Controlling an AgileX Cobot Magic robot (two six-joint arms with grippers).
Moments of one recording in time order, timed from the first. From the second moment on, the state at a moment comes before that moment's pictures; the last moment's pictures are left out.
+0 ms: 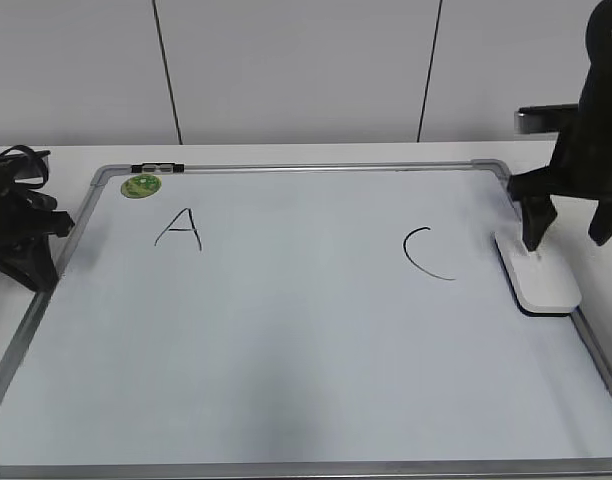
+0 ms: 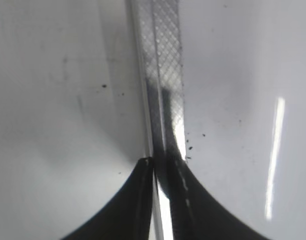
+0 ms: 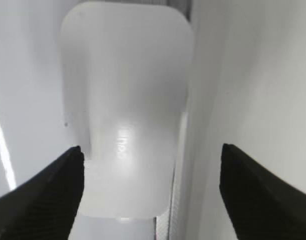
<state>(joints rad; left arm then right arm) 0.05 2.15 -1.47 -0.24 0.99 0.23 0.03 2.07 -1.61 -0.04 1.18 0.02</state>
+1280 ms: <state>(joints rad) 0.05 1.60 -1.64 -0.24 1.23 0.11 0.03 1.57 -1.66 0.01 1.24 -0.06</state>
